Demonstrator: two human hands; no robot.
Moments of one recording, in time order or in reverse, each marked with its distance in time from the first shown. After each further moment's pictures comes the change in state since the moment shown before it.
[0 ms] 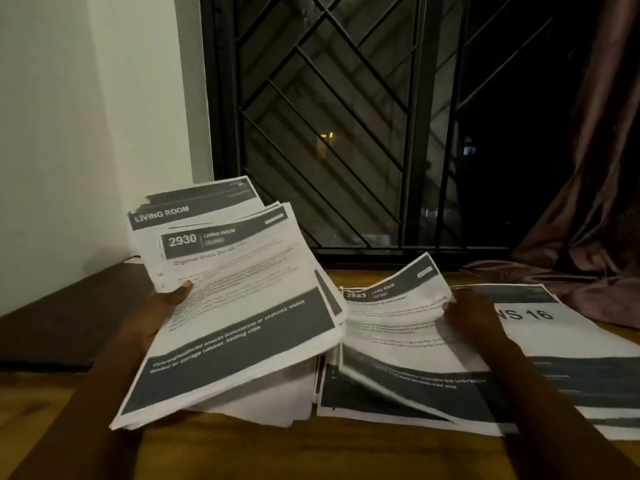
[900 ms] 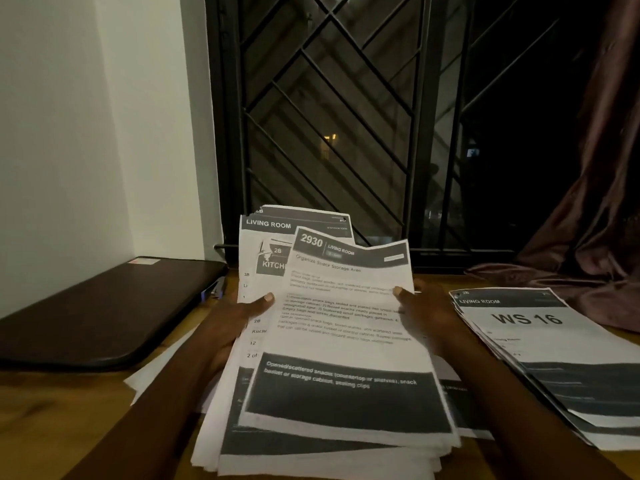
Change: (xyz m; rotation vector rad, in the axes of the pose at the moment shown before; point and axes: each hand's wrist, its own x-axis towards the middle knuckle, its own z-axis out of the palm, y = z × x) left_hand 0.001 -0.040 0.055 0.115 -0.270 -0.095; right_hand -0.022 -0.063 0.026 0.686 -0.077 0.030
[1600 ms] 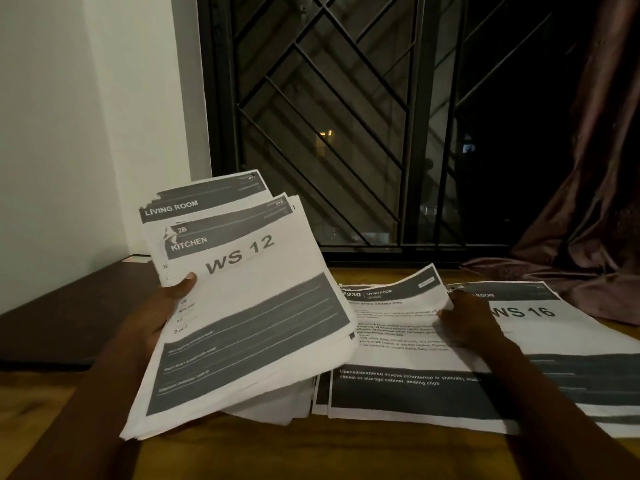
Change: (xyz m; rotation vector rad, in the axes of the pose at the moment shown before) left_hand -0.019 0.027 -0.060 -0.285 0.130 -0.020; right_hand 0.029 0.046 -0.061 -0.678 0.003 0.016
